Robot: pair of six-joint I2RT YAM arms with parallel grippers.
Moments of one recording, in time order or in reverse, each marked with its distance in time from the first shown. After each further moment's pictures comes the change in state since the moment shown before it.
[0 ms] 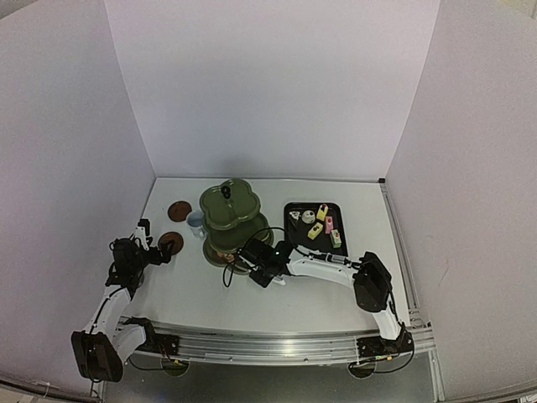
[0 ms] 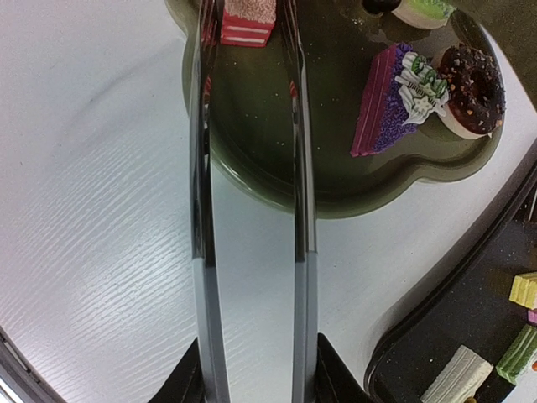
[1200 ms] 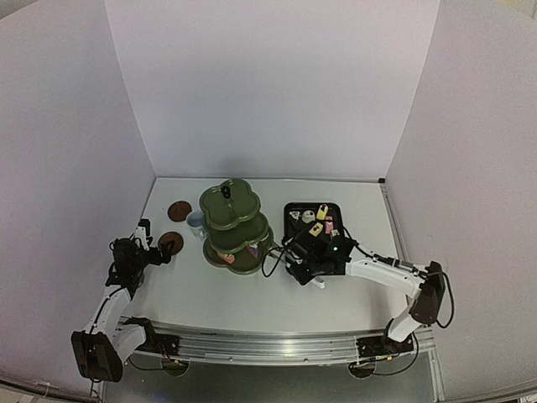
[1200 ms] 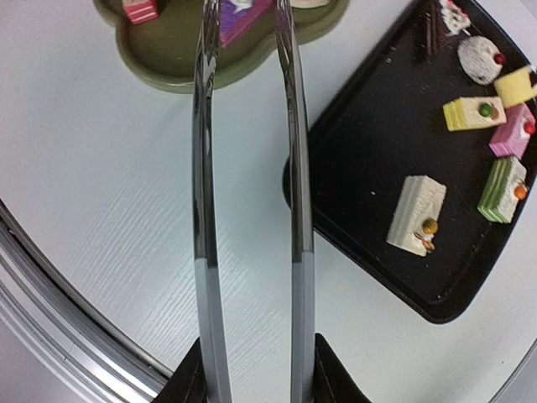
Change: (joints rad) left arm 0.000 0.001 0.000 0.000 0.001 0.018; right arm -0.093 -0.525 -0.374 -0.119 -0.036 0.236
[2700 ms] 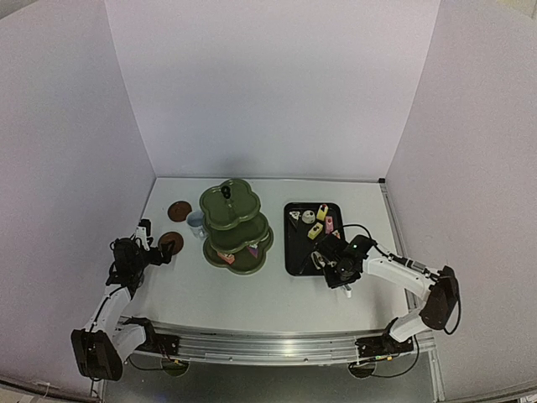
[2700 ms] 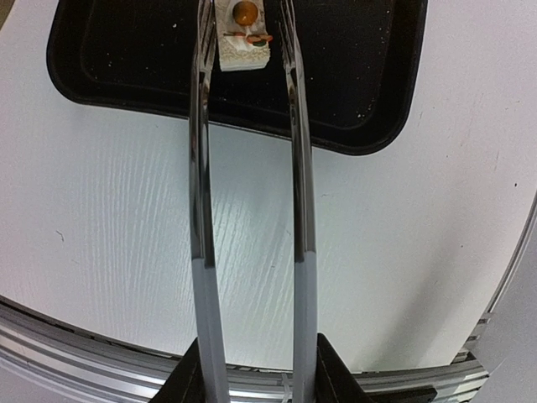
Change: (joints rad) left arm 0.000 0.013 0.000 0.001 0.001 0.000; right arm -0.189 -0.125 -0.229 -0.189 0.000 0.269
